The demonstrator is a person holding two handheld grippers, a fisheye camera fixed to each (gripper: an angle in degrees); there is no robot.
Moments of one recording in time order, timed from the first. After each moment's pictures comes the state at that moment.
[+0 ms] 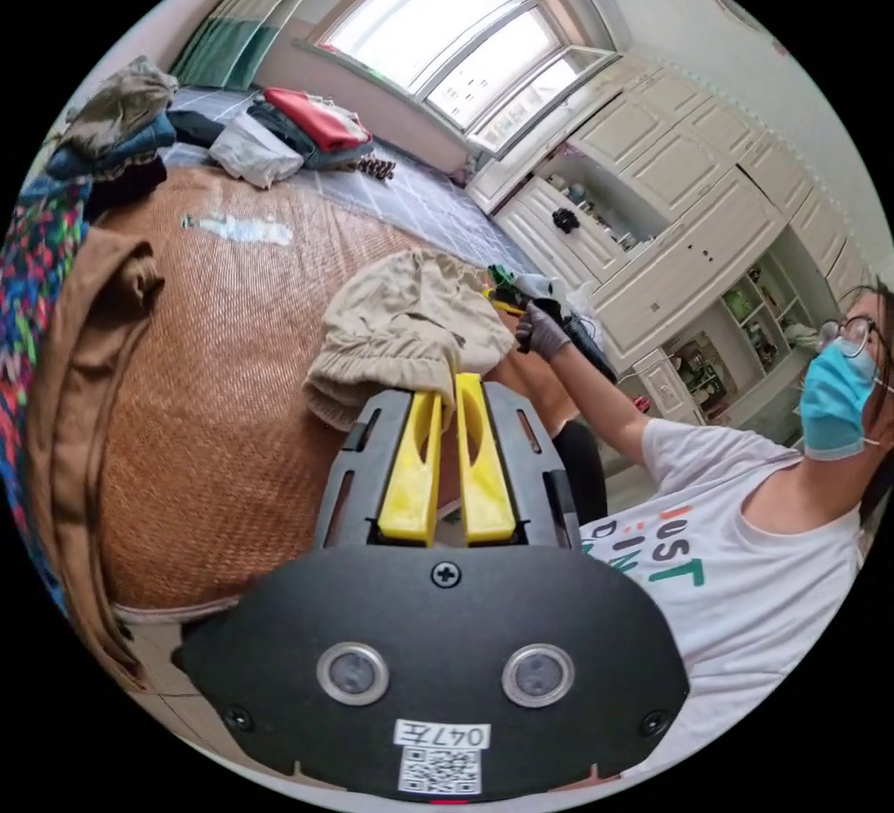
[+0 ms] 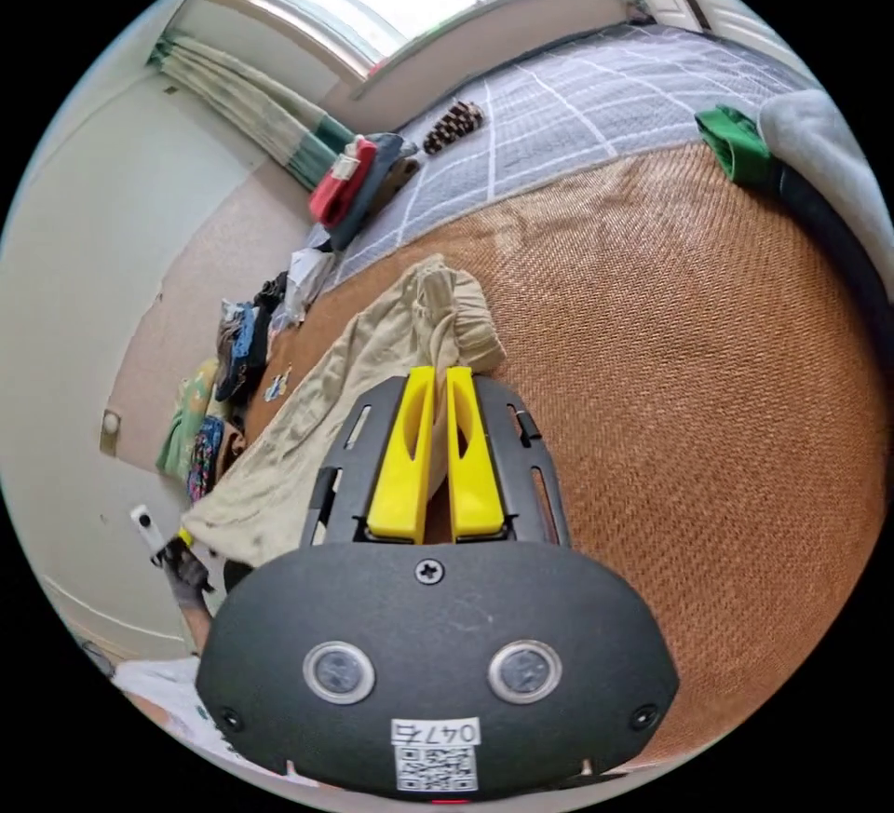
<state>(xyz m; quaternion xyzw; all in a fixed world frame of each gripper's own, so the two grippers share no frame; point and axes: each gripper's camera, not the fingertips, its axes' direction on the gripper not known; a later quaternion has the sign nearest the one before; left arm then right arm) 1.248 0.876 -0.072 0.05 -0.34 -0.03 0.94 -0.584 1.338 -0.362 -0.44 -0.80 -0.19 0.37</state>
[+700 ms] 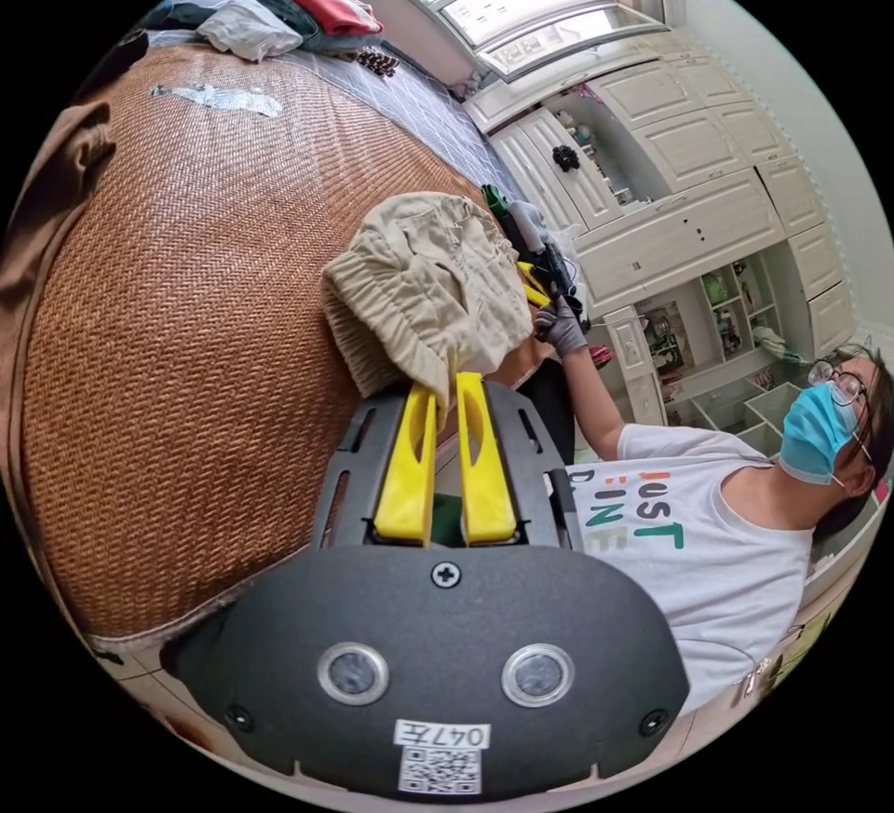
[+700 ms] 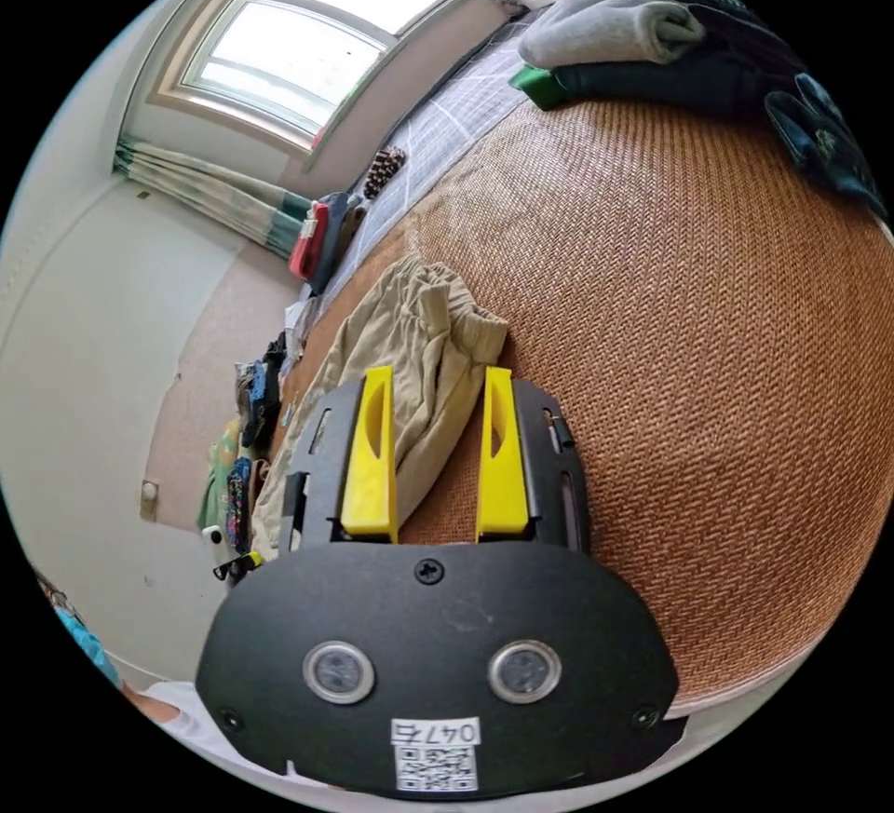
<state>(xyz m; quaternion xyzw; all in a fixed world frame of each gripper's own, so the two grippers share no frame) 1.121 0.987 0.056 -0.05 -0.24 -0.12 0.96 -0.507 1.202 -0.243 -0.52 -0.75 -0.08 0.40</state>
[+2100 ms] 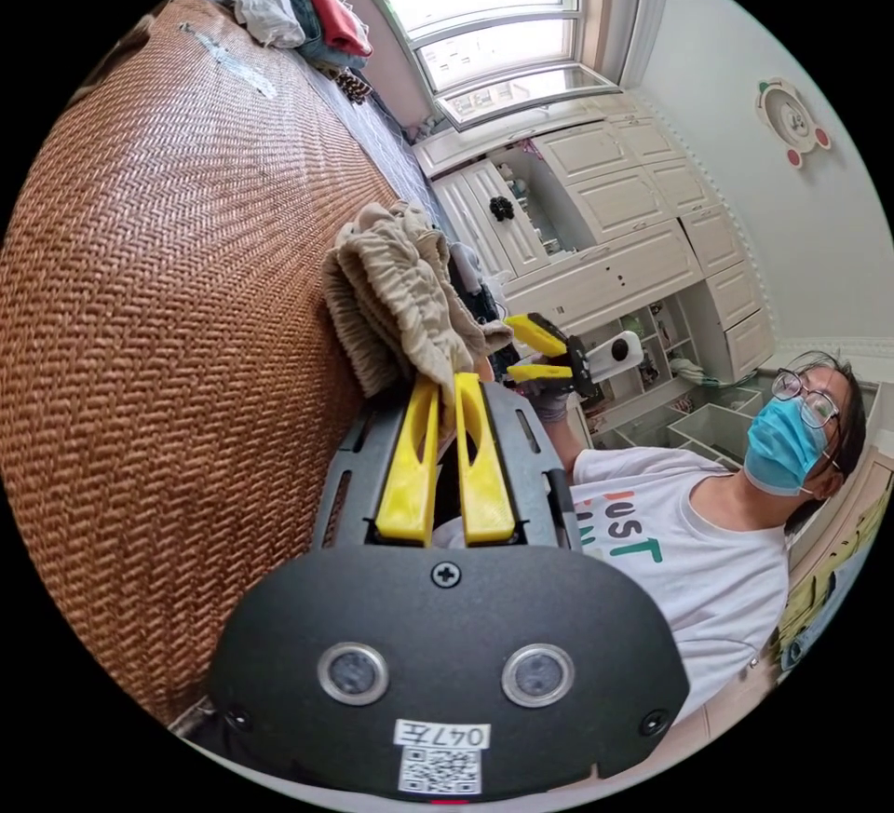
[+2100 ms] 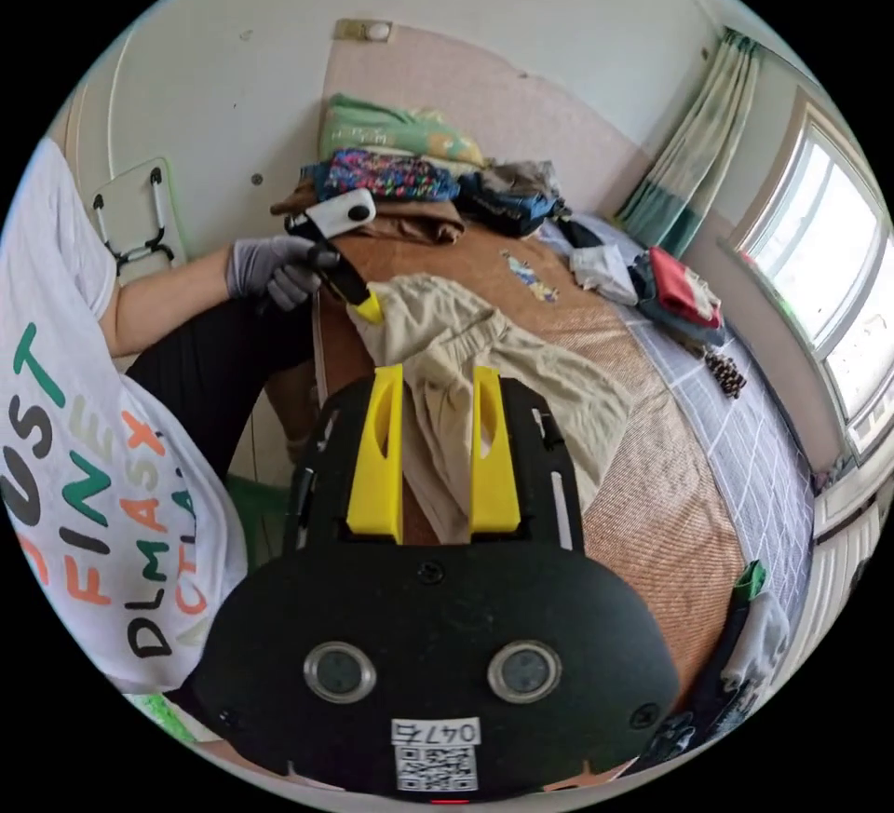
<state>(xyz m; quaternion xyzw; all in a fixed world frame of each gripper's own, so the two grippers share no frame) 1.115 1.105 0.179 0.04 -0.11 -0.12 0.99 -0.440 0.573 -0.640 0.11 -0.88 -0.41 0.21</state>
